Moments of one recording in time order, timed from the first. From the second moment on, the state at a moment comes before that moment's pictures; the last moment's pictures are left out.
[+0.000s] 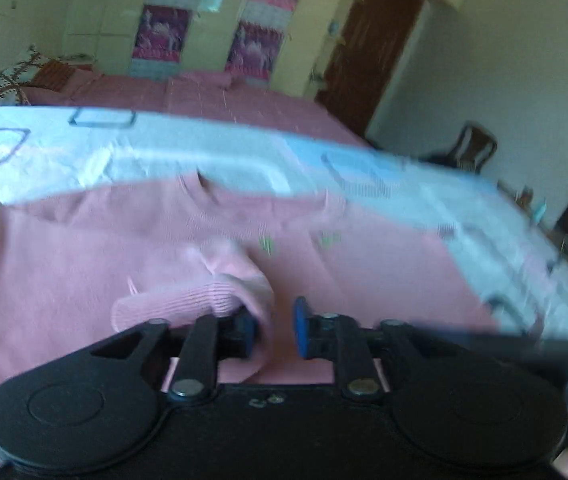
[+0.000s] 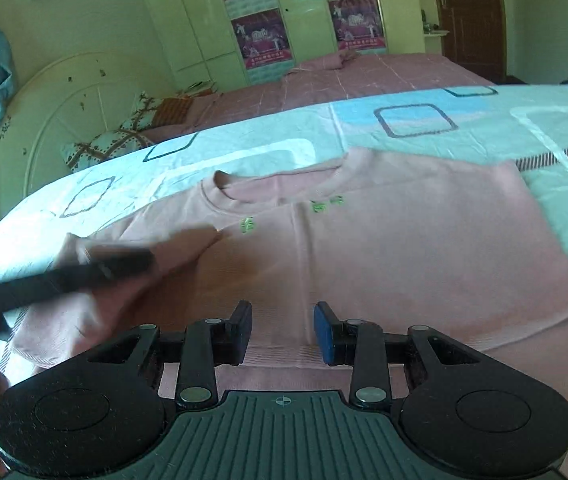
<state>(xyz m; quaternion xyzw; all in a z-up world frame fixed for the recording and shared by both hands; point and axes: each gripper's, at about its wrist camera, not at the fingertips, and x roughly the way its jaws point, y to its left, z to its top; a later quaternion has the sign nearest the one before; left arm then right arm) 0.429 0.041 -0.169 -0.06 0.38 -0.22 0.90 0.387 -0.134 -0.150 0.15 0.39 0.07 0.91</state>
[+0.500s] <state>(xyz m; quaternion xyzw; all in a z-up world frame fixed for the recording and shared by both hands) 0.354 0.128 -0.144 -0.01 0.35 -0.09 0.93 0.387 -0.076 -0.137 0.11 0.38 0.18 0.90</state>
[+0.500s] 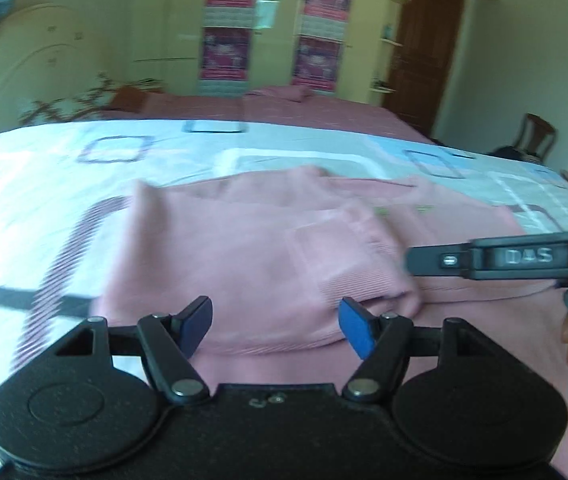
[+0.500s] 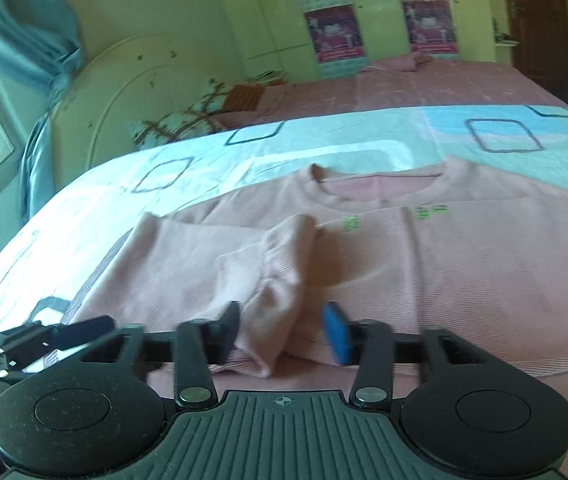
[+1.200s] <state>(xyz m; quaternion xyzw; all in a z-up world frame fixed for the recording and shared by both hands) 0.382 0.153 -0.165 0.02 0.36 0.02 0.93 0.405 -0.086 -0.137 0.11 0.35 0.14 0.92</state>
